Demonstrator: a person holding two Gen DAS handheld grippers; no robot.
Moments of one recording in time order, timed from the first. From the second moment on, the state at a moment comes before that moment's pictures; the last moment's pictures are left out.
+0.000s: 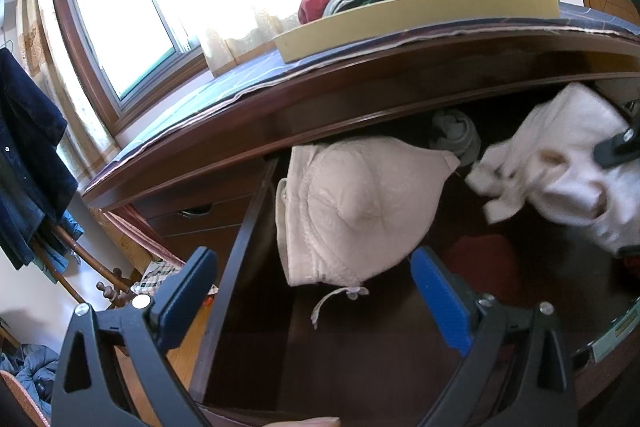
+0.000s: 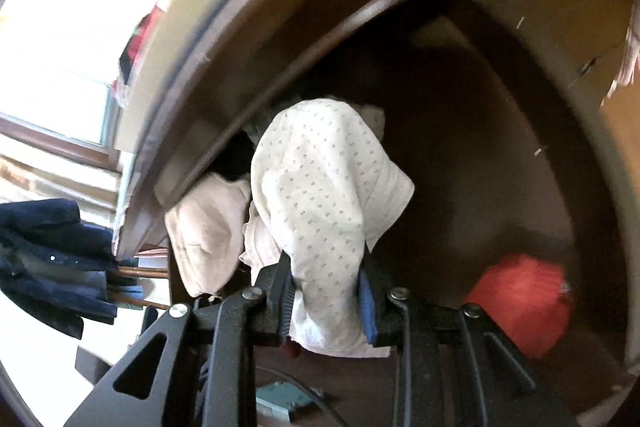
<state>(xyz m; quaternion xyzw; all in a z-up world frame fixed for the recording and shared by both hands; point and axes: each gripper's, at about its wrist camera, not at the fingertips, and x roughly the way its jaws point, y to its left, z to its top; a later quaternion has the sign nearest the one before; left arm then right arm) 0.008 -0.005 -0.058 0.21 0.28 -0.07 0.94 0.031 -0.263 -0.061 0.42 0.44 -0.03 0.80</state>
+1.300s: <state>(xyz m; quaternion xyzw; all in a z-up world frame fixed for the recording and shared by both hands) 0.010 -0.005 -0.057 0.21 0.28 -0.06 0.93 0.083 -0.314 0.147 0.35 0.24 0.00 0.91</state>
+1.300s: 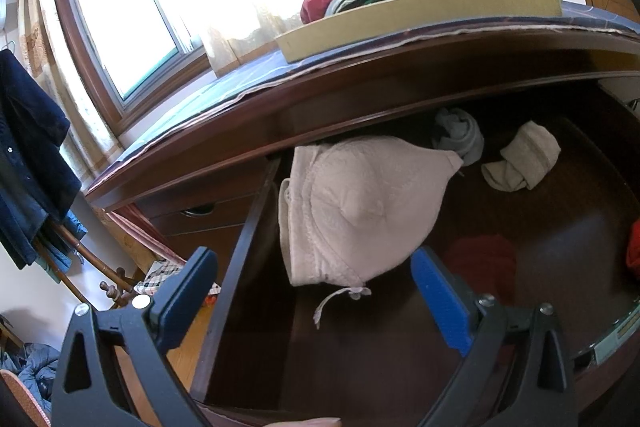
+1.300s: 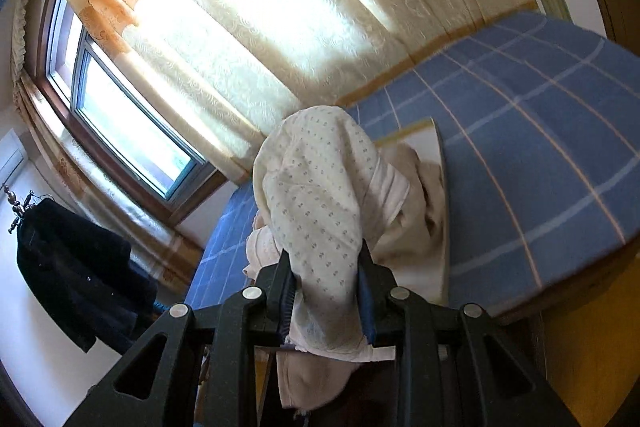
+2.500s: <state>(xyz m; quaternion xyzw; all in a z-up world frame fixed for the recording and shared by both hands) 0.011 -0.007 -0.057 0.21 0.28 -0.06 0.93 0.334 -0.301 0.096 0.22 0.38 -0.08 0.90</state>
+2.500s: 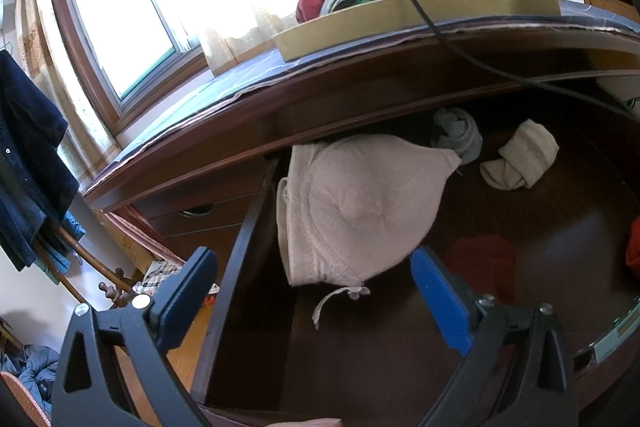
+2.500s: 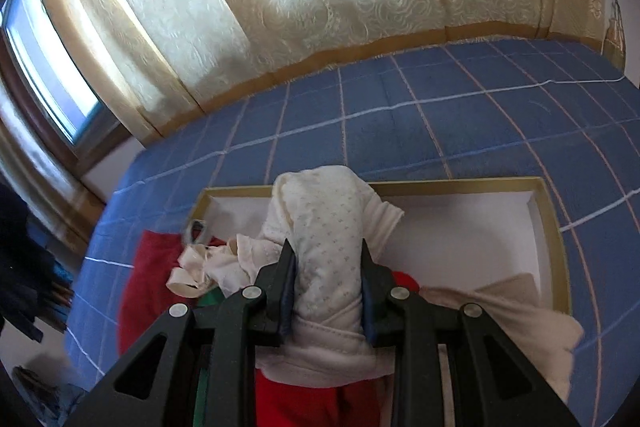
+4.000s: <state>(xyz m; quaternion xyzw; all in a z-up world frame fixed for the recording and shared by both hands) 0.005 0.007 -0.054 0.20 0.28 -0.04 0.94 0.078 -0.199 0.045 0.25 0.35 0.11 0.90</state>
